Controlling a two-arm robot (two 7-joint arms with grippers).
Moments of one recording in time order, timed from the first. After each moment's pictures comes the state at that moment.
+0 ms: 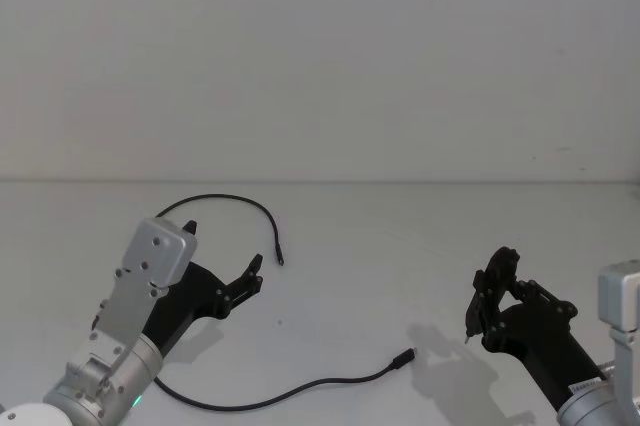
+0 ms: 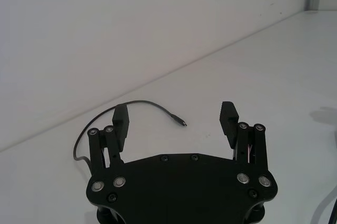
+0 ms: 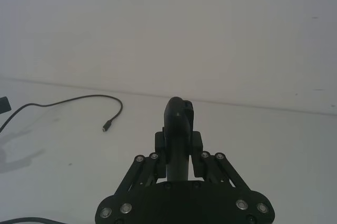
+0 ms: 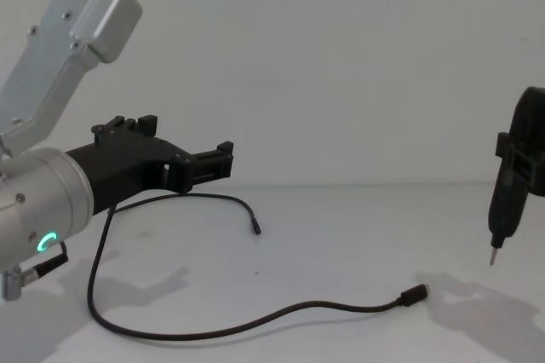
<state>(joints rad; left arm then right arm) -0.24 0.38 0.45 -1.63 -0.20 0.01 -0.01 -0.01 0.34 -0.23 -1.77 0.29 0.03 0.07</state>
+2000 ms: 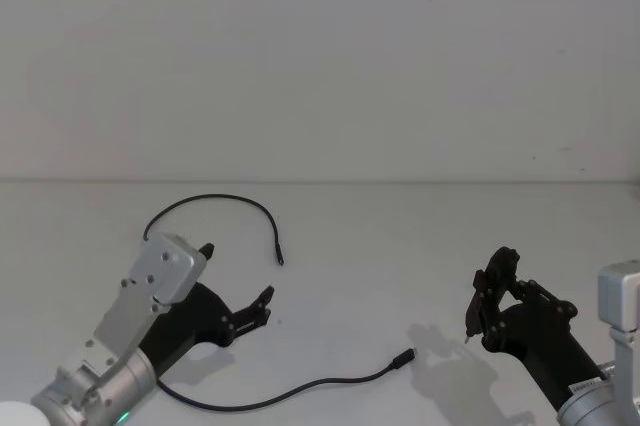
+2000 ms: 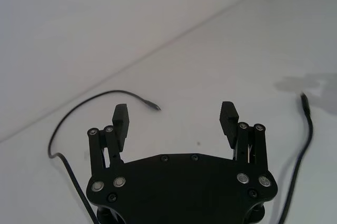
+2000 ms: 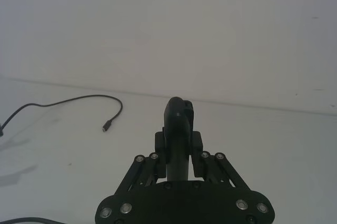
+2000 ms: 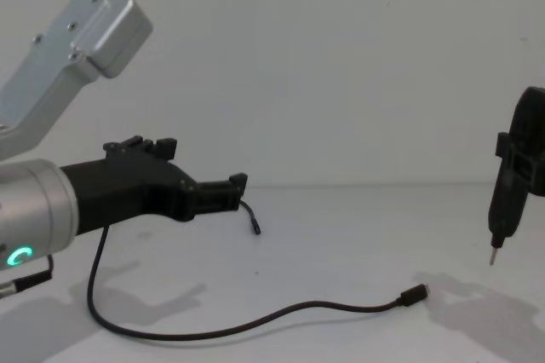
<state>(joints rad) -0.23 0.45 0.47 -1.66 -0.22 0.07 -0.14 -0.01 0.34 -0.23 -1.77 0.29 0.03 0.07</state>
